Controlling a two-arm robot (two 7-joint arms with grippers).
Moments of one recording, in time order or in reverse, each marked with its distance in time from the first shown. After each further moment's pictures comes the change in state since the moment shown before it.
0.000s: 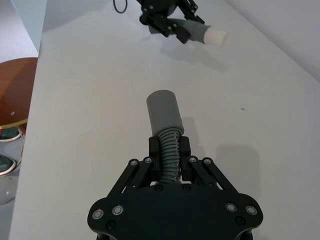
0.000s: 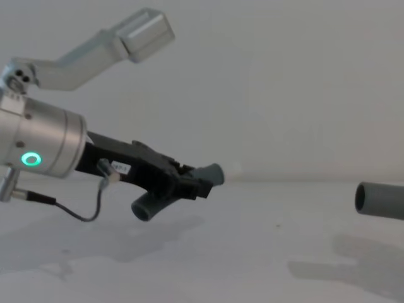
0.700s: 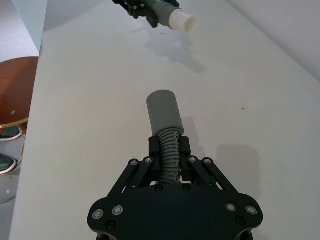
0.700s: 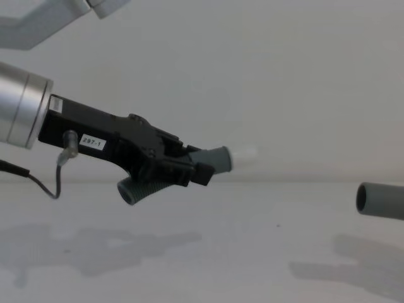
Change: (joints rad) left arm -0.051 0.108 0.022 -0.039 -0.058 -0.124 -0.223; right arm 0.002 0.002 -0.001 0.002 0.000 -0.002 0.004
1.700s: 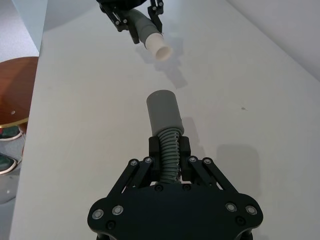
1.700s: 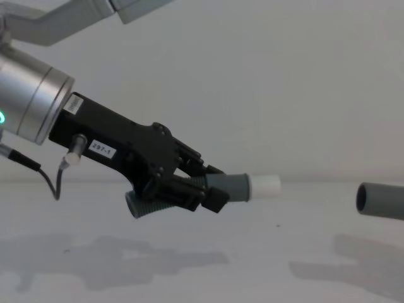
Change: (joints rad) left arm -0.129 0.013 0.131 0.029 0.058 -0.030 -0.156; right arm 0.000 0.000 0.000 0.000 0.000 0.000 0.000
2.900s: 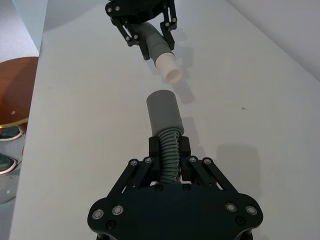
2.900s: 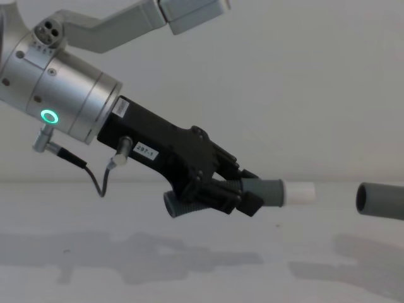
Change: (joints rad) left arm -0.096 -0.089 0.092 0.104 0.028 -0.034 -0.025; right arm 0.000 0.000 0.000 0.000 0.000 0.000 0.000
